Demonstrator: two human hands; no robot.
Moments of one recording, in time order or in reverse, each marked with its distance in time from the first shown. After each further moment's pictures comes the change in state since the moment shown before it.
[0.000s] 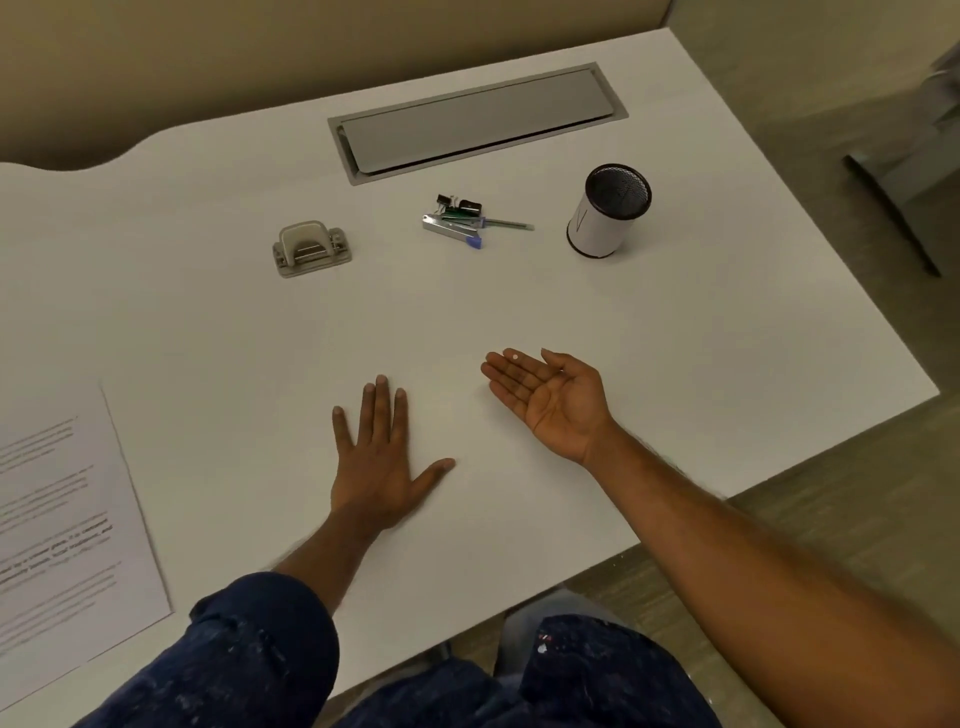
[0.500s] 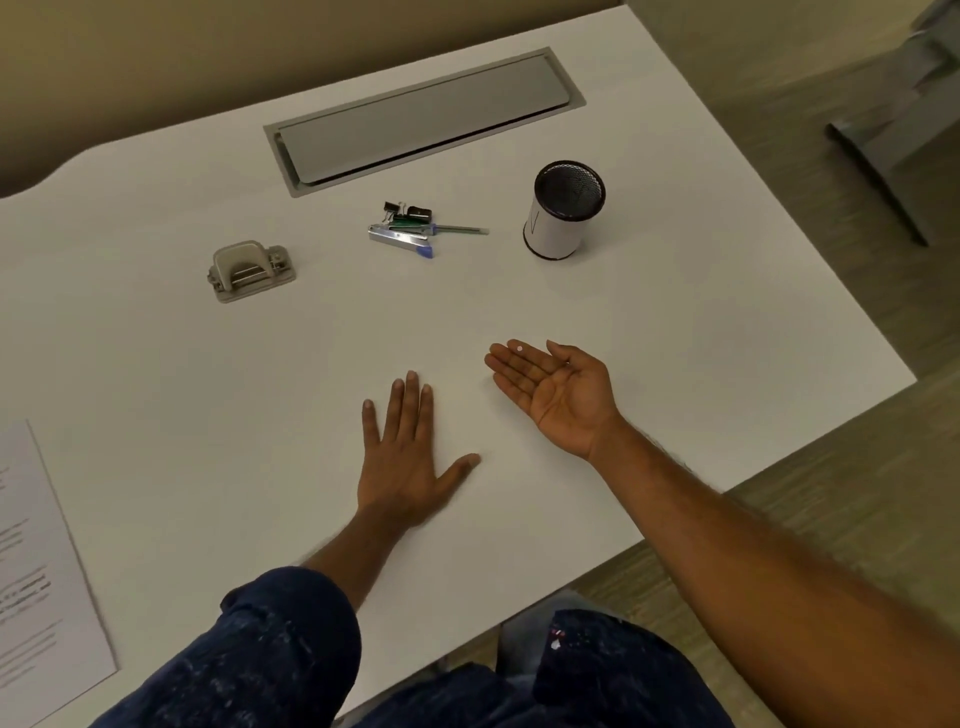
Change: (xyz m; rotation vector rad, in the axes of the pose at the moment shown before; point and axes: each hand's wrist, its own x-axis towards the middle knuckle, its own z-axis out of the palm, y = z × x) left_hand 0.044 0.073 0.001 -0.032 0.059 0.086; right_hand -0.003 -0.056 -0.030 0.048 0.008 -0.043
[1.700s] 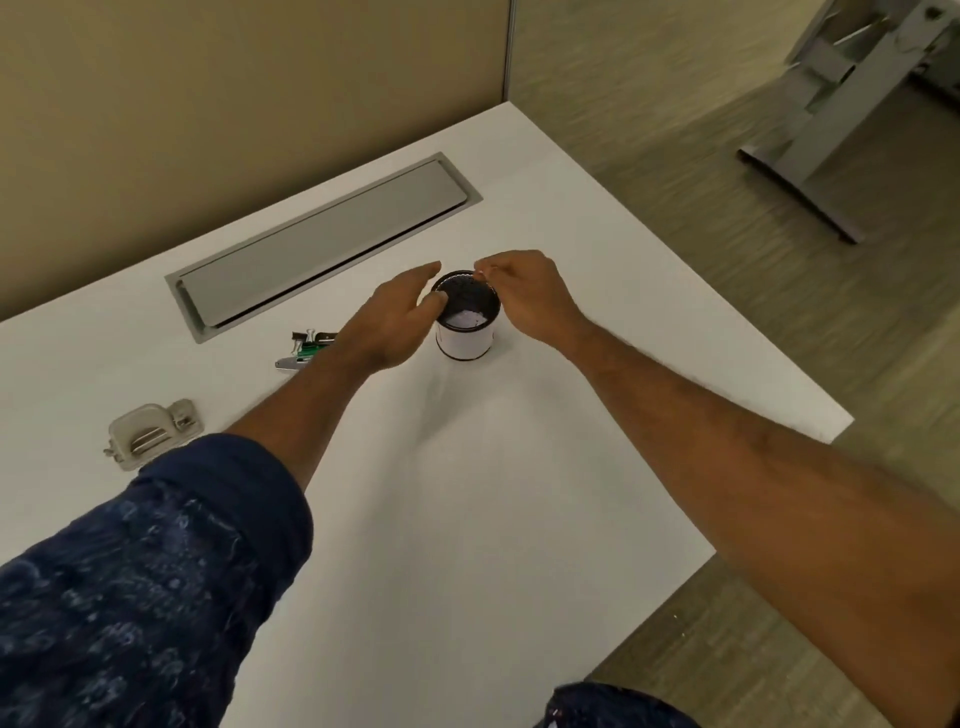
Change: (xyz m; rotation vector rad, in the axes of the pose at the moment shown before) left_hand 0.257 0.094 -0.182 -0.581 -0.081 0.183; right_hand 0.071 -0.208 0.059 -1.470 0.363 -0.725
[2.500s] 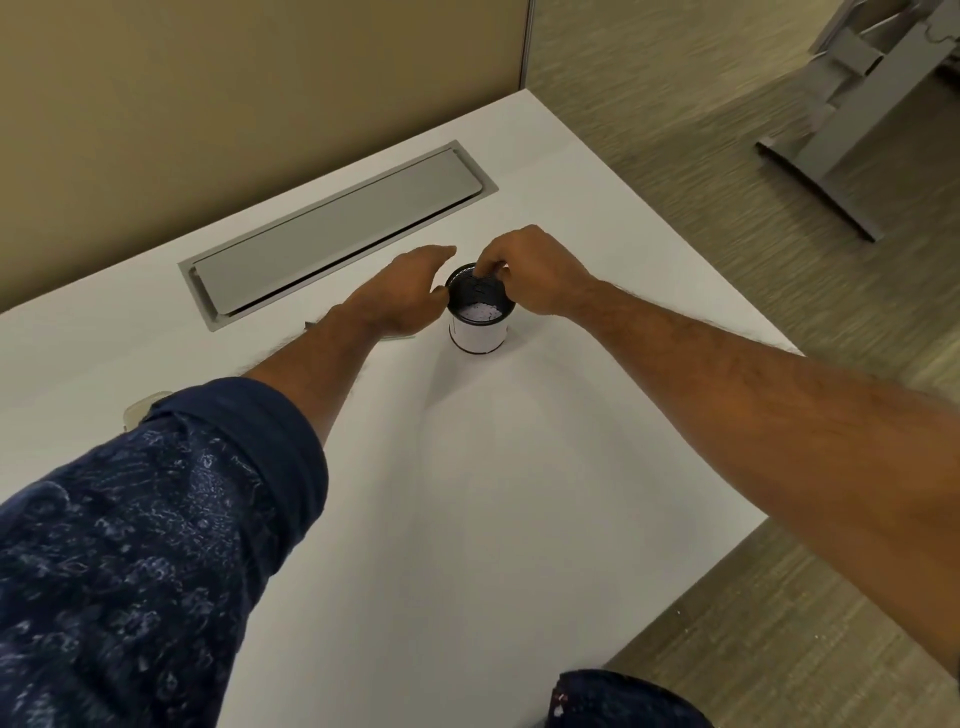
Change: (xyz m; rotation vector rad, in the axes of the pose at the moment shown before) left_hand 0.027 -0.004 -0.017 0.337 -0.095 0.031; right_hand 0.026 -0.011 -0.006 -0.572 -0.204 -0.253
